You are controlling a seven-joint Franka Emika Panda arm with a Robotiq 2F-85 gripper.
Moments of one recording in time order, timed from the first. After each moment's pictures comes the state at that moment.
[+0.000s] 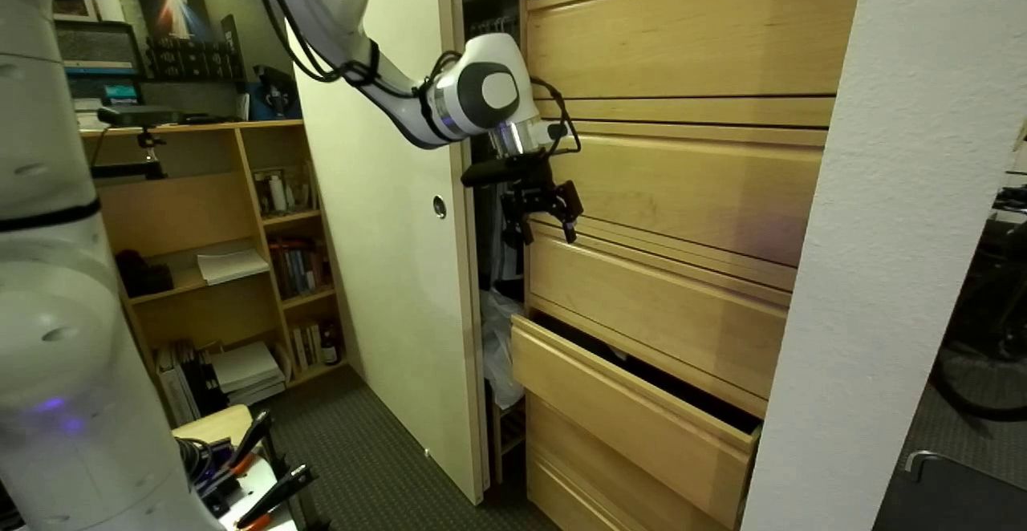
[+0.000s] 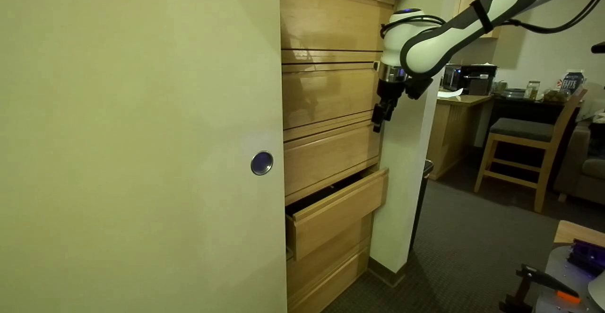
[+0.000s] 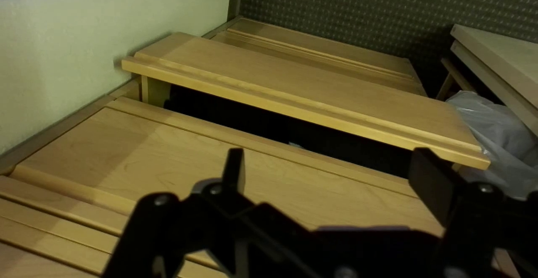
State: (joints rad) arm 0.03 0.08 -0.01 -2.11 -0.28 2.38 0.02
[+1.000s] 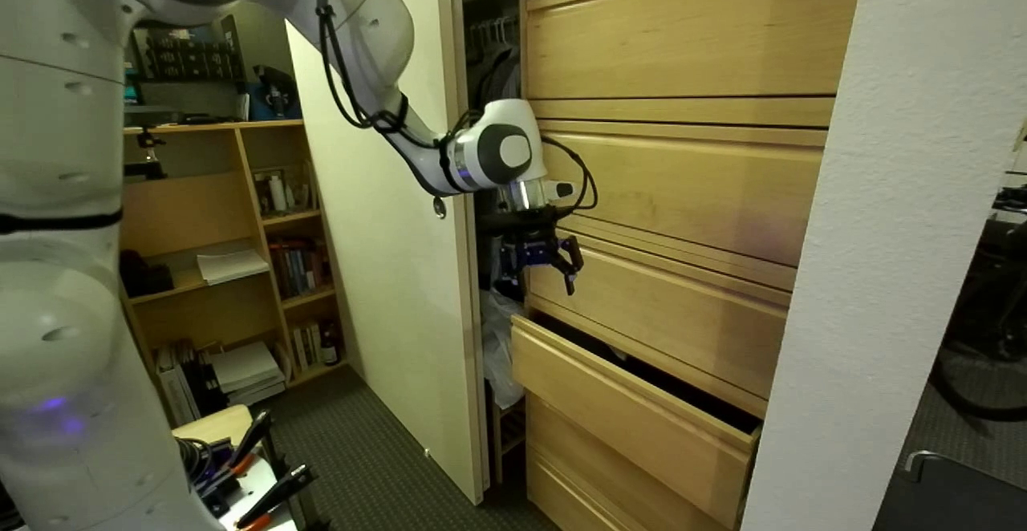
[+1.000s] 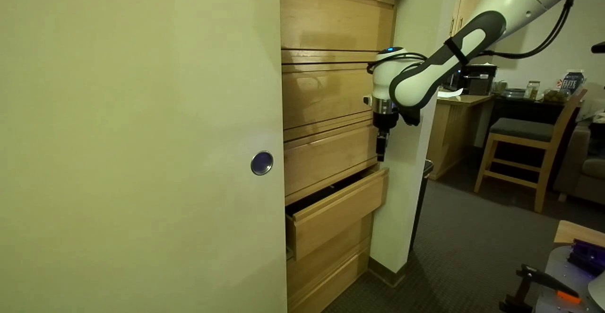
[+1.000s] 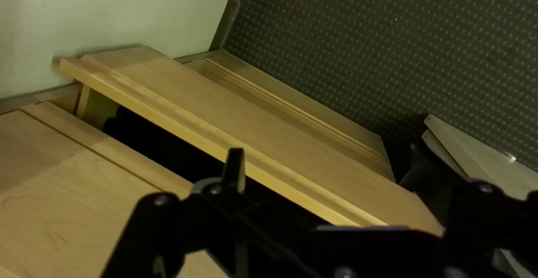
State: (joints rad) arm 0.03 0.27 -0.01 -2.09 -0.30 2.41 -0.21
